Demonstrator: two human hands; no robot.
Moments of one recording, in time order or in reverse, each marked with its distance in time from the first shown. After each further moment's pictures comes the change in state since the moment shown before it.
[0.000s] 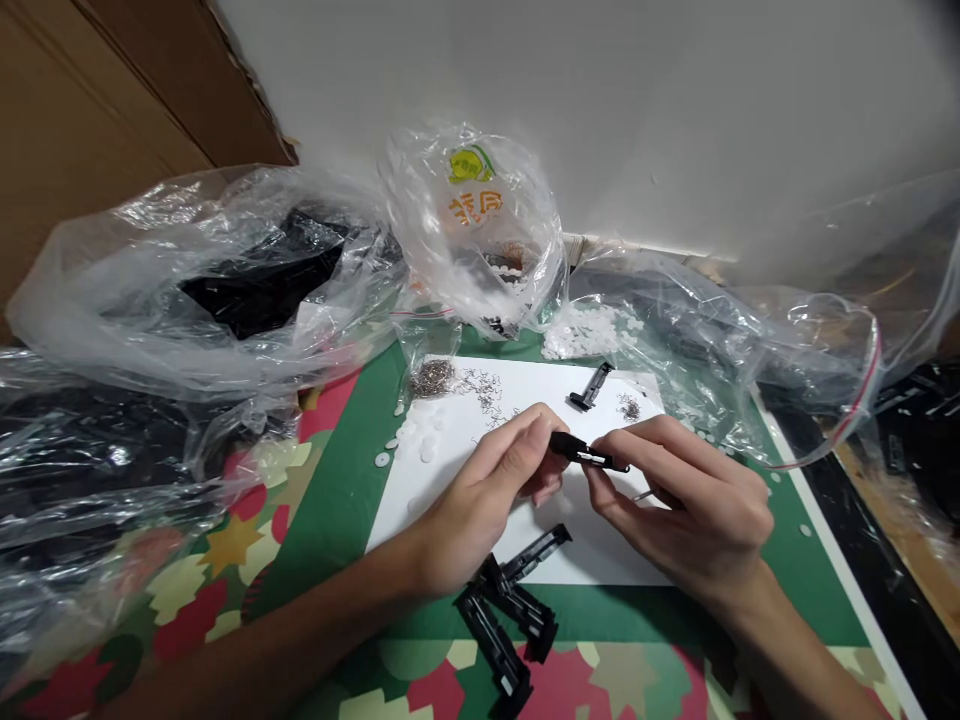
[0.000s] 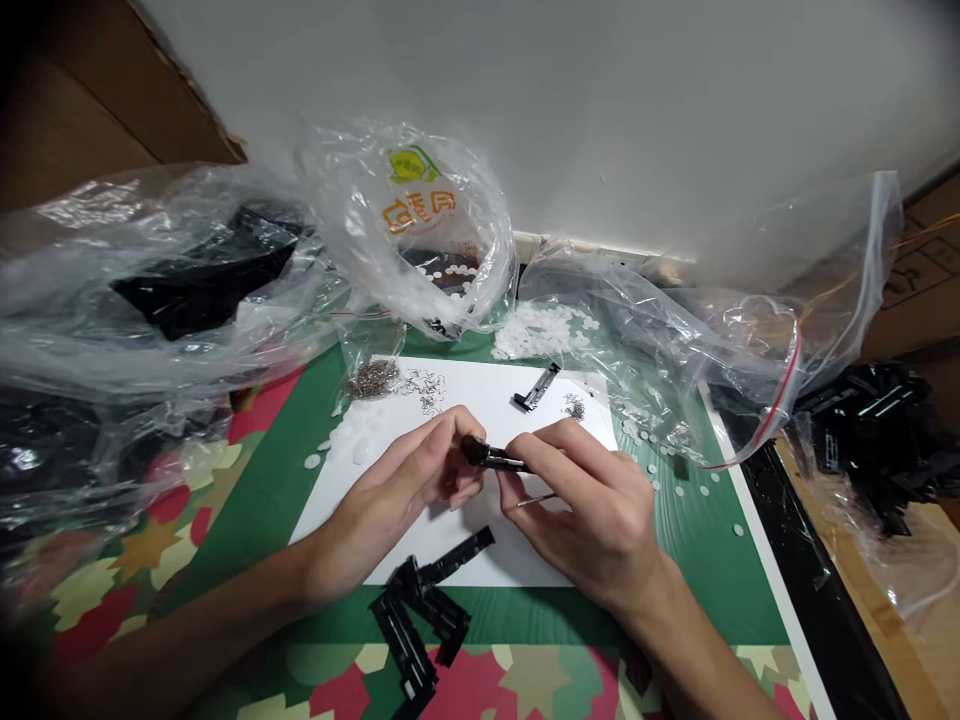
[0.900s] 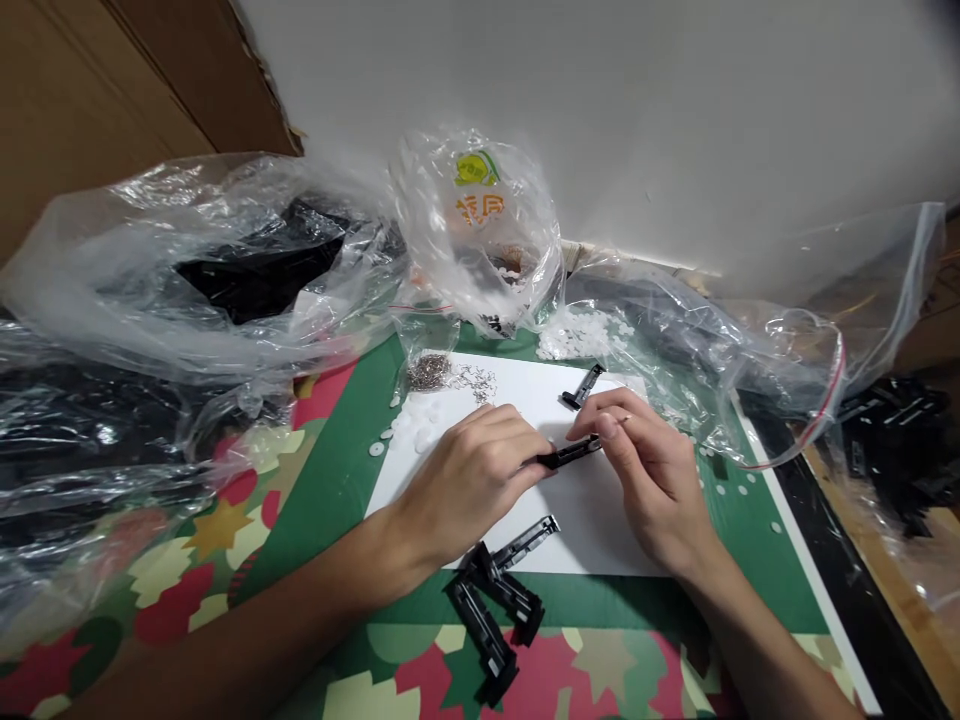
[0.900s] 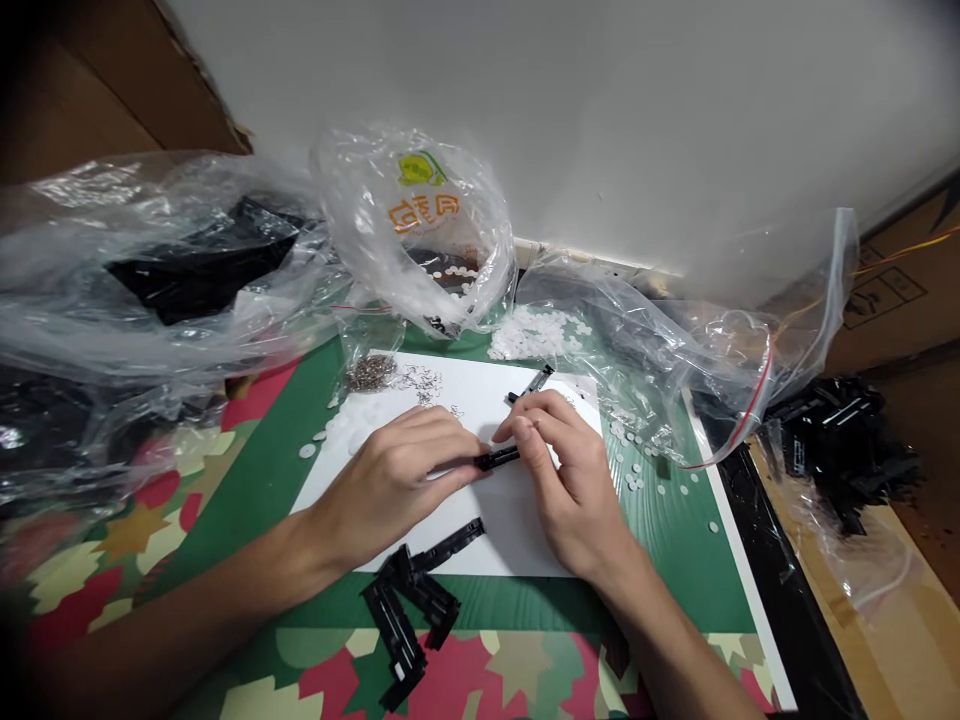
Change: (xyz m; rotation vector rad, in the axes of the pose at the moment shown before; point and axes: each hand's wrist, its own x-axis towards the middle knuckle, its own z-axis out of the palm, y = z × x) left_hand 0.006 -0.015 -0.018 1.169 0.055 0.591; right_hand 0.004 0.005 0.005 0.404 -0.140 0.426
